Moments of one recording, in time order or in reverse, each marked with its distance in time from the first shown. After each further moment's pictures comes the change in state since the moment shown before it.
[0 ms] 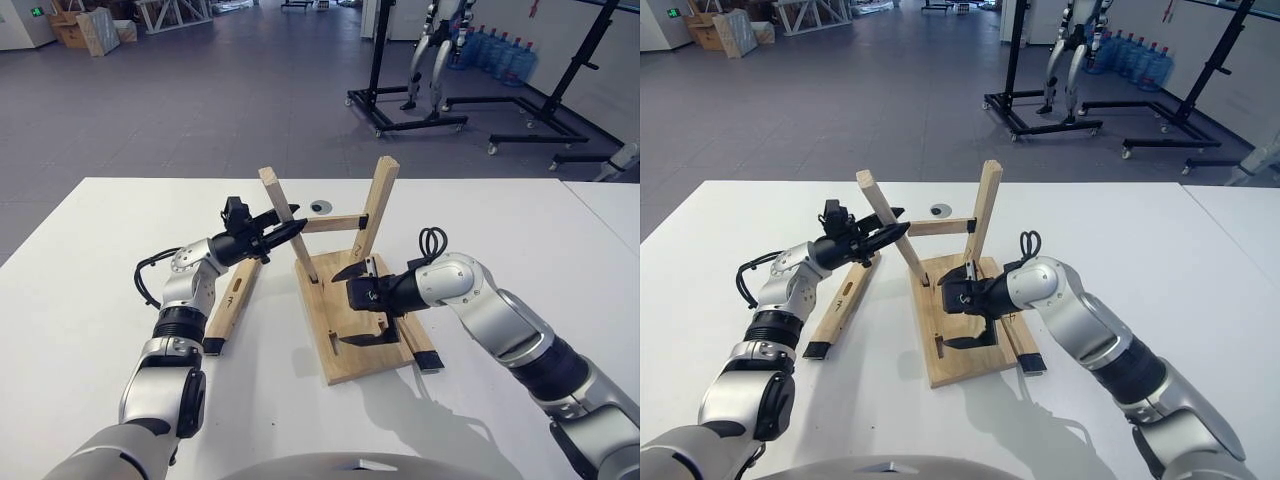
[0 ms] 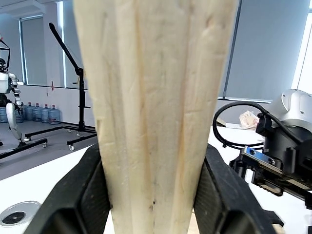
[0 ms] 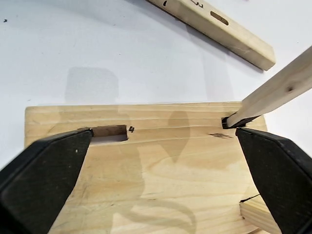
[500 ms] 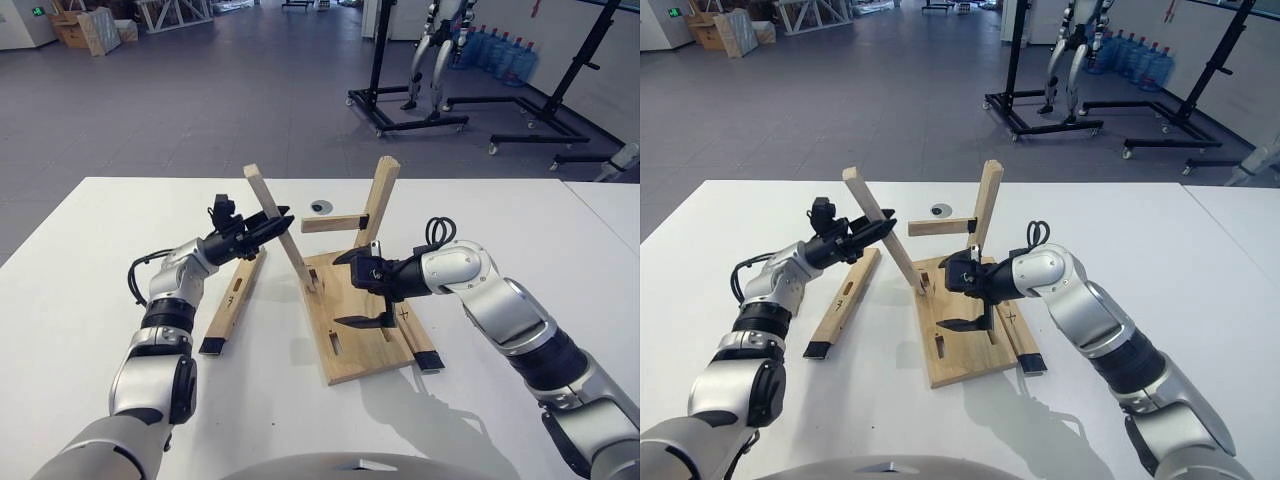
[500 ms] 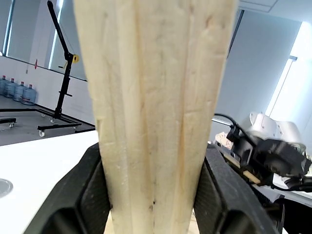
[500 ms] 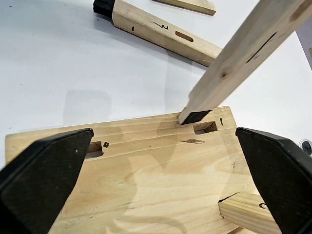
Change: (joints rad) left arm -0.110 0.066 0.053 0.162 -0.077 0.209 -0.107; right arm -0.016 0.024 -0.058 0.028 0.066 0.032 -0.034
